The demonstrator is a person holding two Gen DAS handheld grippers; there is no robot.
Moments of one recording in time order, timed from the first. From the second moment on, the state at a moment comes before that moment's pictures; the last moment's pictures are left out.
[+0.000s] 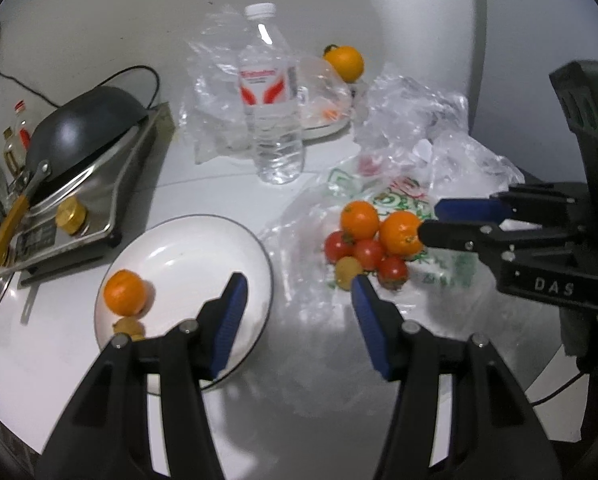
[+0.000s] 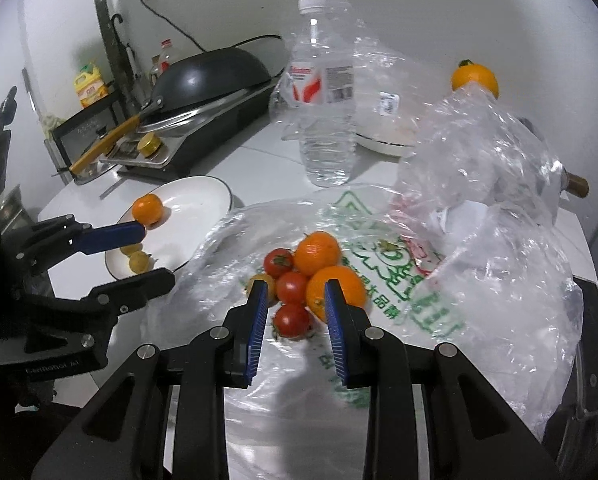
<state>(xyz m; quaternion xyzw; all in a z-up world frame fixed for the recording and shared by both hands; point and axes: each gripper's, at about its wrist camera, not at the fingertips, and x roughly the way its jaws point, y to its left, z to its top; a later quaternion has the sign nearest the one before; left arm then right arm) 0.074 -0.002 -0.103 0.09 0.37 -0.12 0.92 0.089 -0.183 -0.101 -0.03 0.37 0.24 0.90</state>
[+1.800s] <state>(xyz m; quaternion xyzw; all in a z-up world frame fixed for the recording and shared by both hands) 0.130 -0.056 -0.162 0.12 0.44 -0.16 0.88 0.149 -0.201 -0.143 -0.01 0.42 0.25 0.87</state>
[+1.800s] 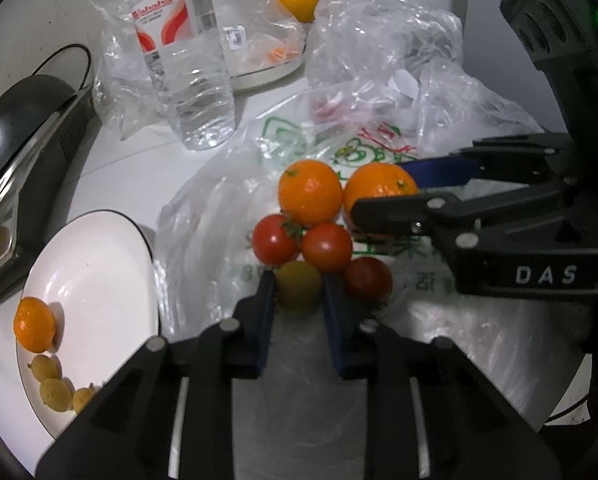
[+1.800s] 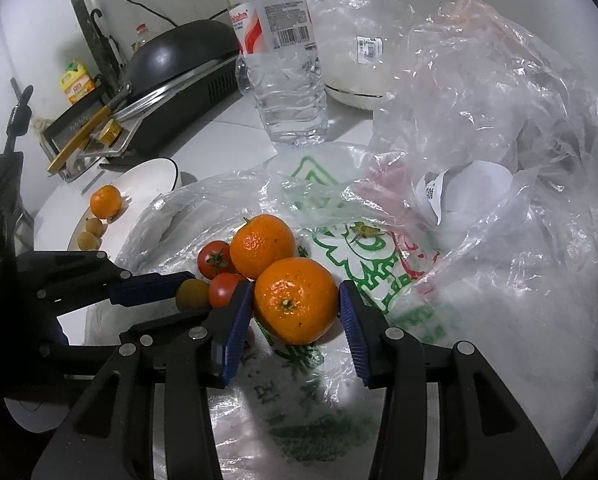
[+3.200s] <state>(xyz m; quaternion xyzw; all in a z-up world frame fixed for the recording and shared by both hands) 0.059 -0.005 -0.102 0.10 0.36 -0.15 0.92 0.080 -0.163 -0.088 -0.05 0.37 0.24 0.90</state>
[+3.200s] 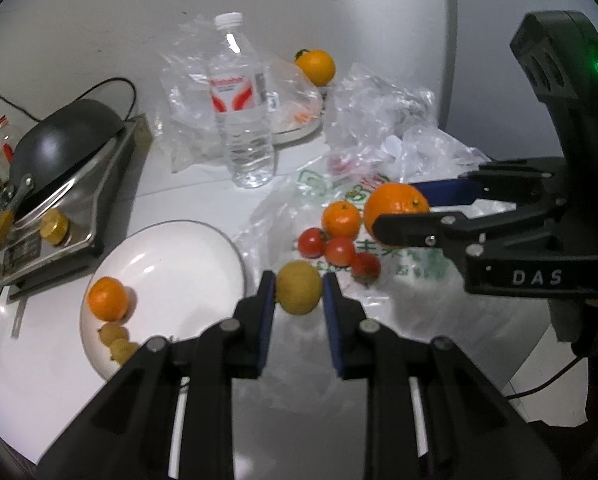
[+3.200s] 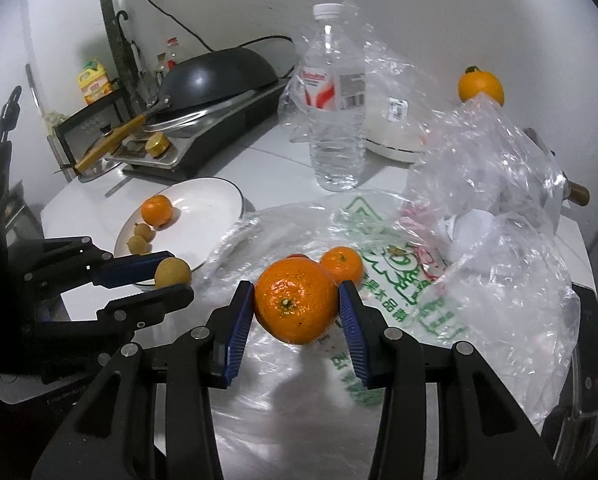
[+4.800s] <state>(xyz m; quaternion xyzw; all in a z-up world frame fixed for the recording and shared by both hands) 0.085 0.093 -0.142 0.01 0.41 -0.11 0.91 0.123 -0.041 -0.081 -0.13 0.37 0.30 0.87</state>
